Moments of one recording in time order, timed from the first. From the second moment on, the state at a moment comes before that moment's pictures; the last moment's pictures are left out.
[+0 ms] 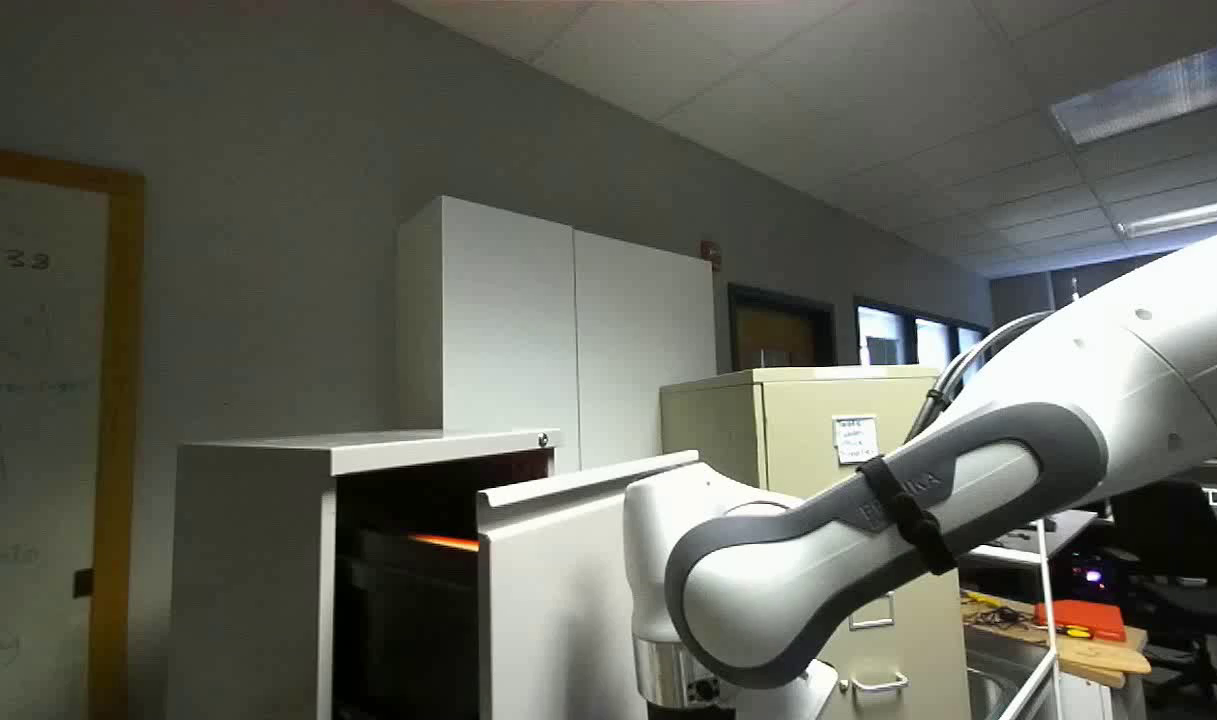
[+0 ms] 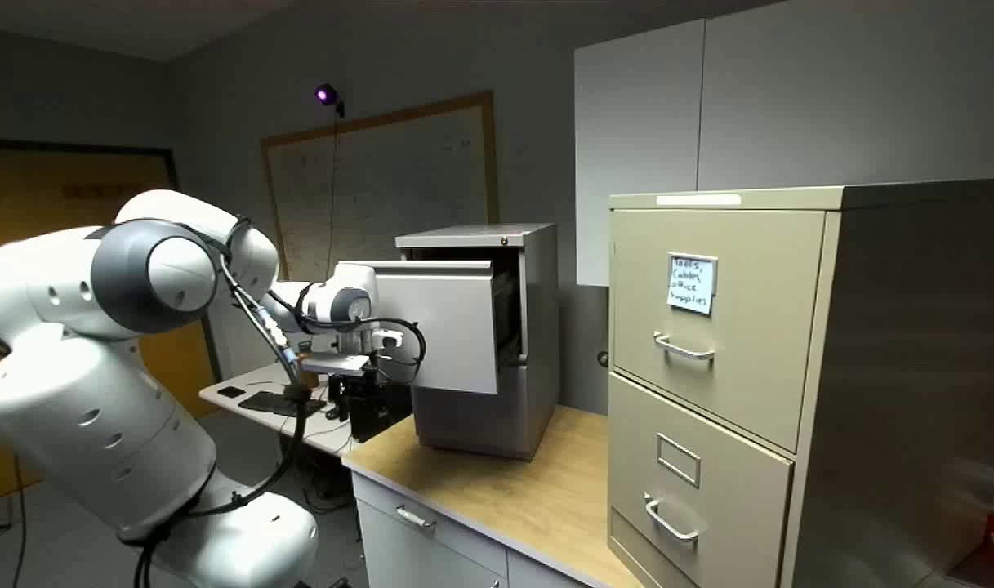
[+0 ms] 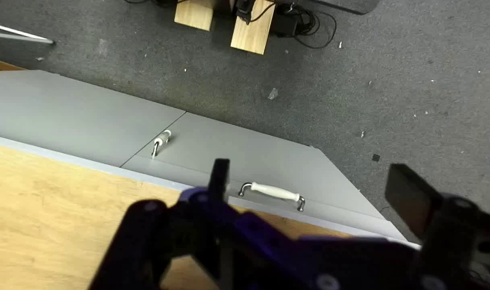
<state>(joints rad) 0.20 -0.40 0.22 -2.48 0.12 2.00 0.11</state>
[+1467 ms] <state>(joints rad) 0.19 -0.42 0.22 -2.48 0.11 2.00 0.11</state>
